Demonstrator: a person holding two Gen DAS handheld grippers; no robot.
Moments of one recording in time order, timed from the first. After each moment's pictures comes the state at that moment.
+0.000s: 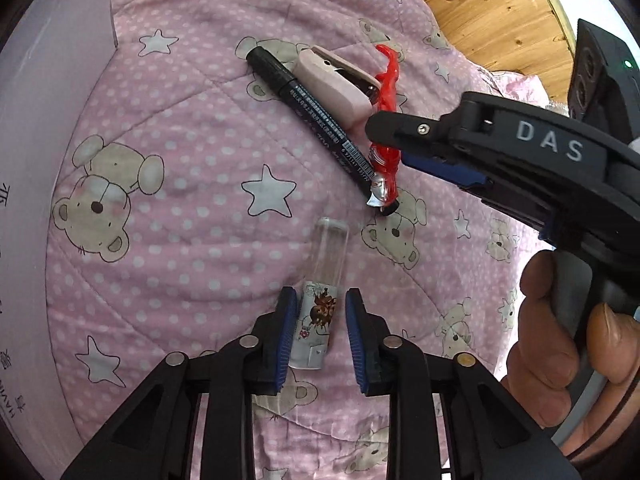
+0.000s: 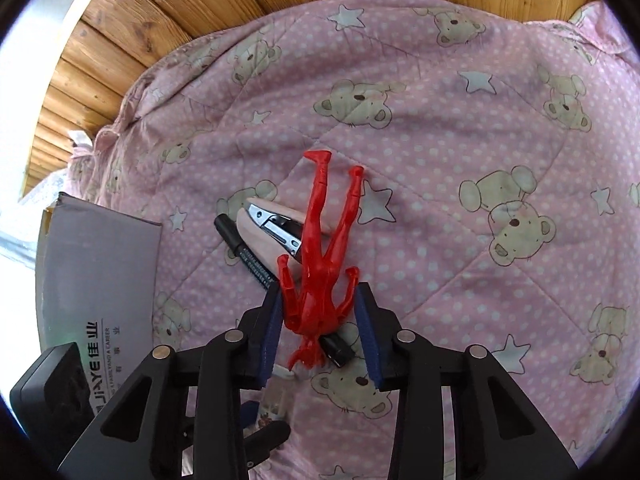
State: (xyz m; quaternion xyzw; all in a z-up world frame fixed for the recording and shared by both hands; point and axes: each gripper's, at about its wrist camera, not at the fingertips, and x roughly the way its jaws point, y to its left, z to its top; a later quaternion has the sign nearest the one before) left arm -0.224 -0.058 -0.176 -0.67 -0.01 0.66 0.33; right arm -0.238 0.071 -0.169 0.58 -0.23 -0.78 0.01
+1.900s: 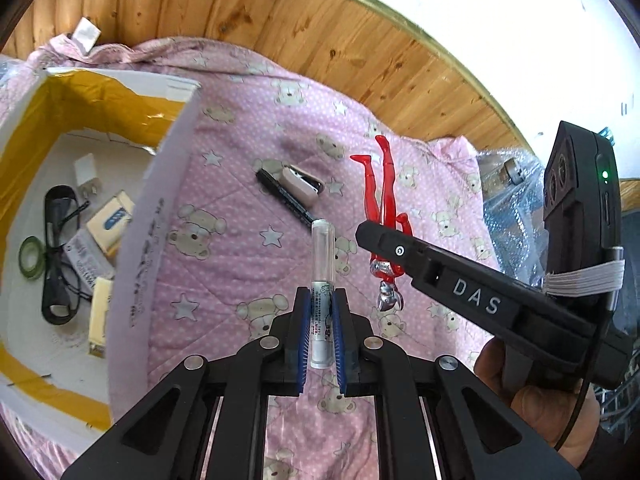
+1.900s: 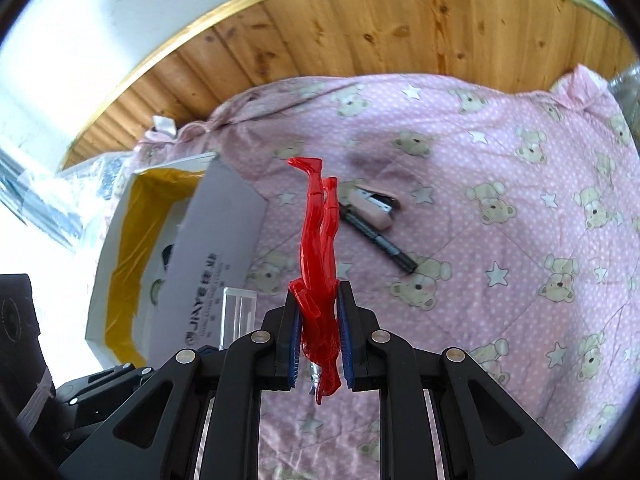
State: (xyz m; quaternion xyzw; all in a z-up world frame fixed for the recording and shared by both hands) left arm -0.182 -0.137 -0.032 -0.56 -0.05 0.75 0.34; right arm -0.149 -0.002 -0.044 0.52 -0.18 -0.84 0.03
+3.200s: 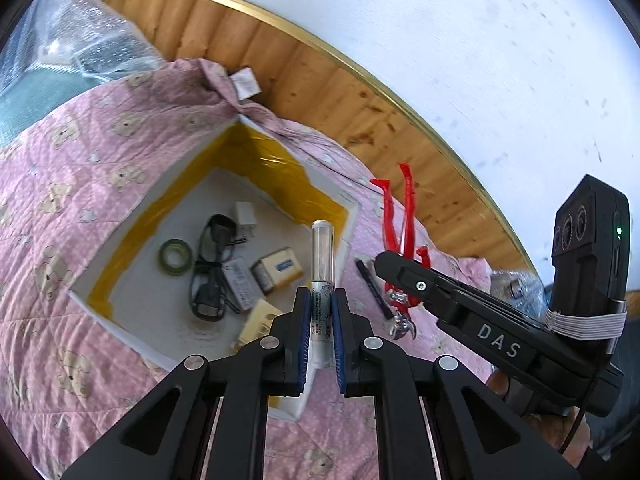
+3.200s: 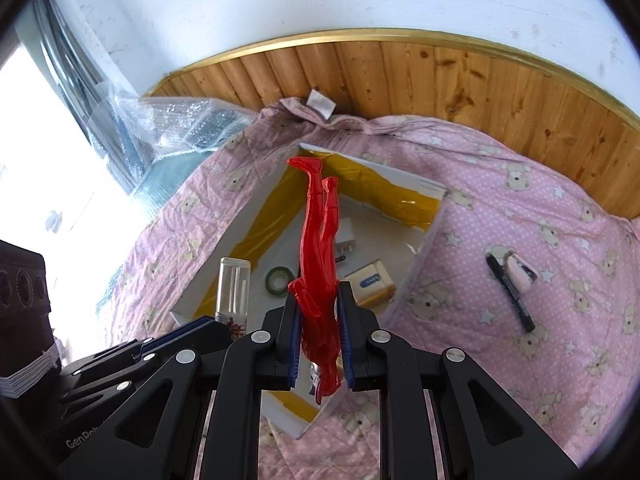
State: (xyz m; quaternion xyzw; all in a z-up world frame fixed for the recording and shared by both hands) left arm -0.199 -0.334 0.027 -0.49 -0.19 0.82 0.24; right arm -0.167 -0.188 0.038 0.49 -0.07 -0.85 0.17
